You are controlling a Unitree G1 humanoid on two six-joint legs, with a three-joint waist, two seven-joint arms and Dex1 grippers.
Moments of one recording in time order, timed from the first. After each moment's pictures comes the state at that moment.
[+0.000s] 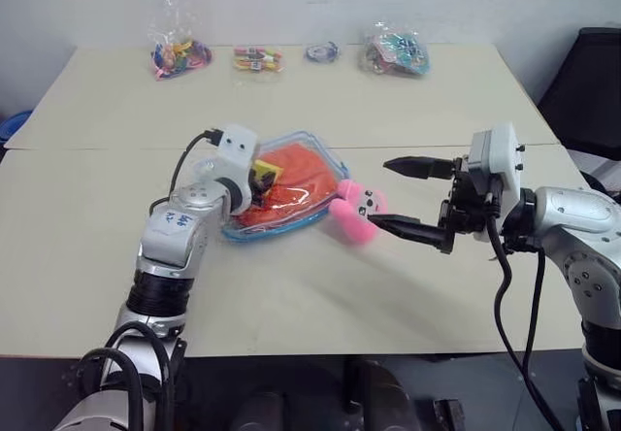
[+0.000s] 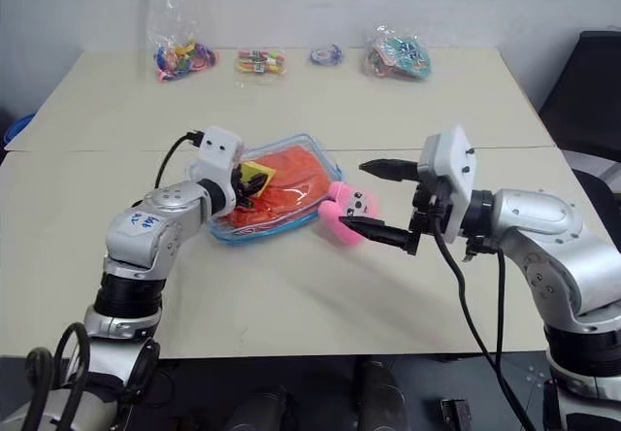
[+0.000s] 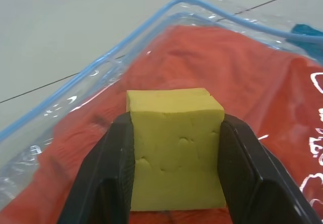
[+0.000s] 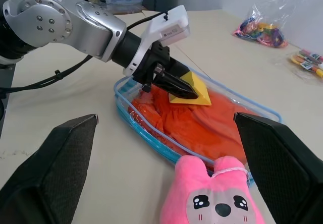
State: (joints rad) left arm -0.68 0.38 0.00 -0.12 -0.22 0.98 -0.11; right arm -0.47 -0.77 -0.12 -0.46 0.72 0.66 0.91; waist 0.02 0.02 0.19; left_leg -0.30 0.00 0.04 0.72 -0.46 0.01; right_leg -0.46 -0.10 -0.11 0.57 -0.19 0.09
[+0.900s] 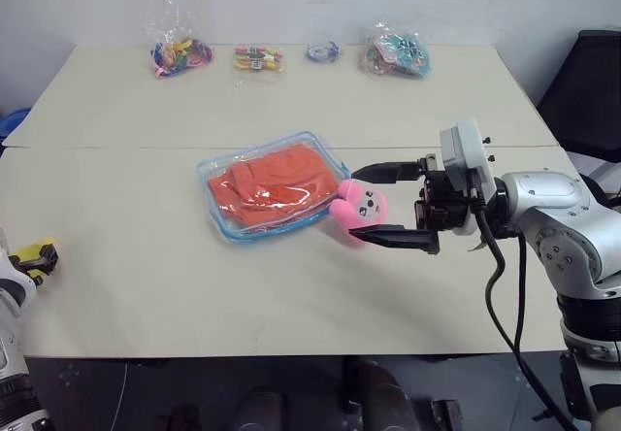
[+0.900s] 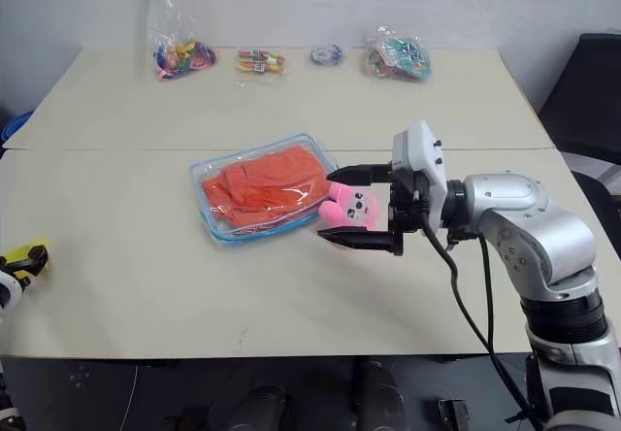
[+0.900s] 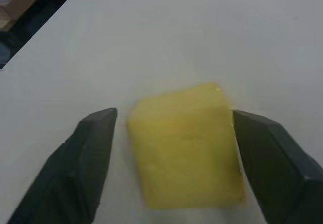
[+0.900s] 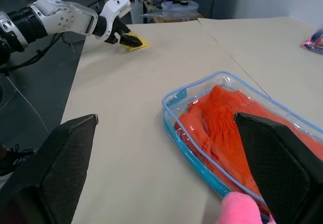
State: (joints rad) left arm -0.11 0.65 0.75 0.13 -0.20 0.63 -0.15; right arm -0.62 -0.73 0.01 -0.34 0.72 0.65 1.08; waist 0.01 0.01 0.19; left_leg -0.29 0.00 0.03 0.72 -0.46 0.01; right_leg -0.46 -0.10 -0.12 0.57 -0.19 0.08
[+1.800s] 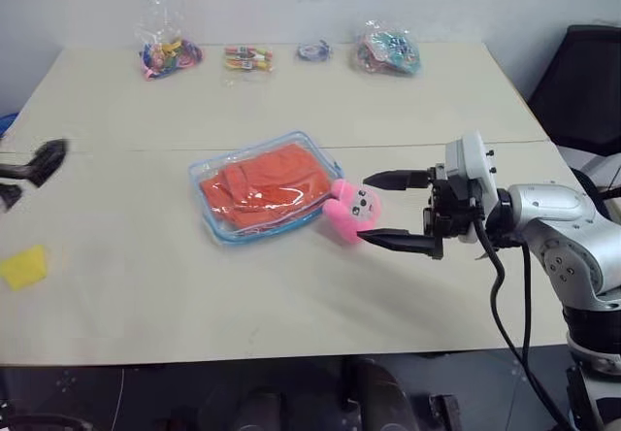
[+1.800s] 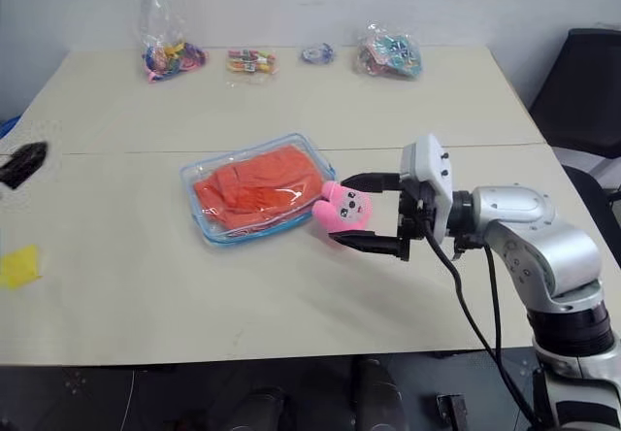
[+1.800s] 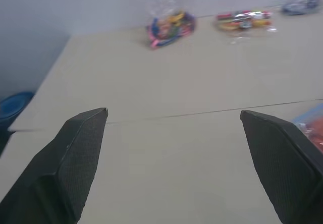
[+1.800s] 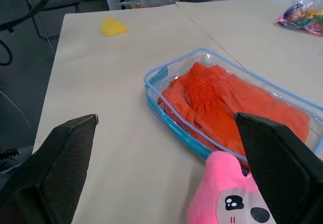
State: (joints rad) left arm -0.27 0.93 0.64 -0.32 -0.54 0.88 -0.46; right arm -0.53 -0.75 -0.03 -0.35 0.68 0.62 1.06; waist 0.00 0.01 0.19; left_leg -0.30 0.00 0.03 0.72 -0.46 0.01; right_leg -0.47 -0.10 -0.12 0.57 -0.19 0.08
